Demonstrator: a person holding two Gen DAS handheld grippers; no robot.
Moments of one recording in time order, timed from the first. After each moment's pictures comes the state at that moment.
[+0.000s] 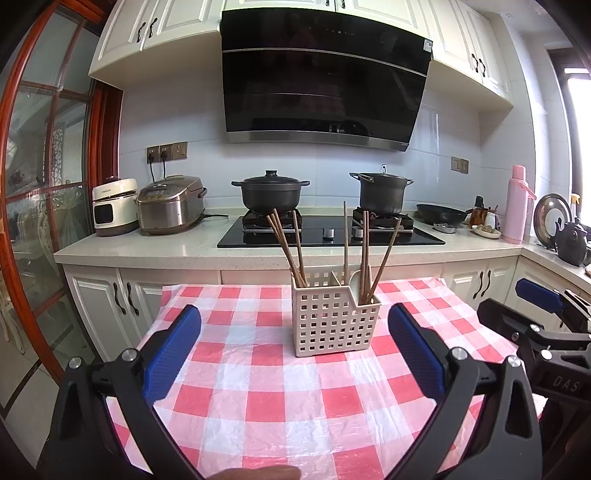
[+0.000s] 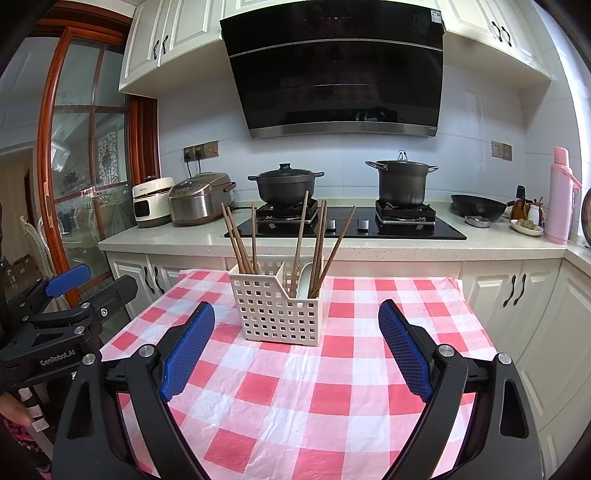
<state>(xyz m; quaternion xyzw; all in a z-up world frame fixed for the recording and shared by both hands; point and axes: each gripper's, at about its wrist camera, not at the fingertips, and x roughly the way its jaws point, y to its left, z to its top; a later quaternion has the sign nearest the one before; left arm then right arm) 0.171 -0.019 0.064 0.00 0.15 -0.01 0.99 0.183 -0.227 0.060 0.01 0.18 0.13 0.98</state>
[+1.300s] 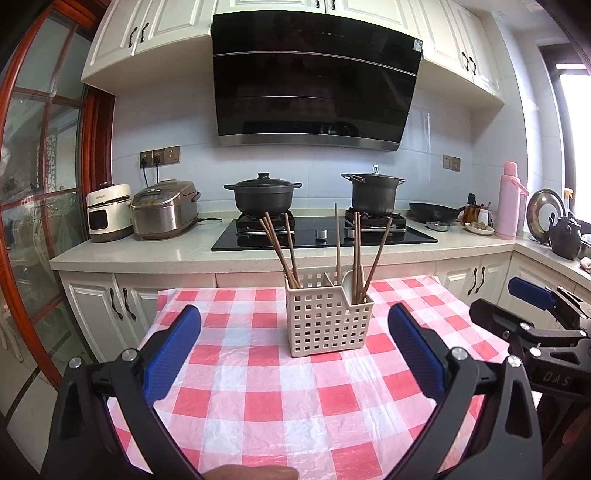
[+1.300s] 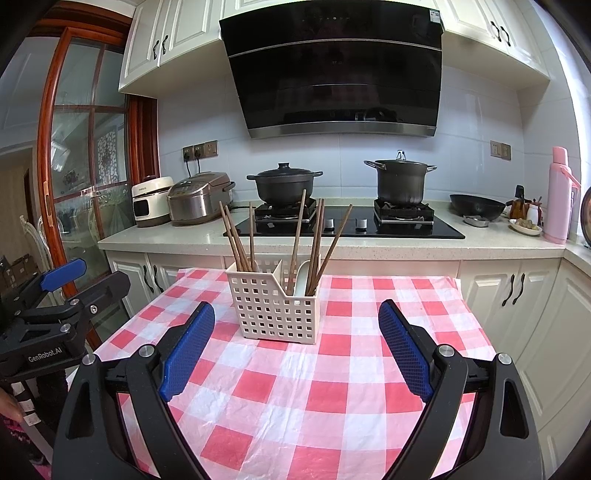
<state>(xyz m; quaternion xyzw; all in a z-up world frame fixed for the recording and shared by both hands) 0.164 -0.017 0.069 0.01 0.15 -0.03 0.99 0.179 -0.231 0.059 0.01 0.17 0.13 0.98</state>
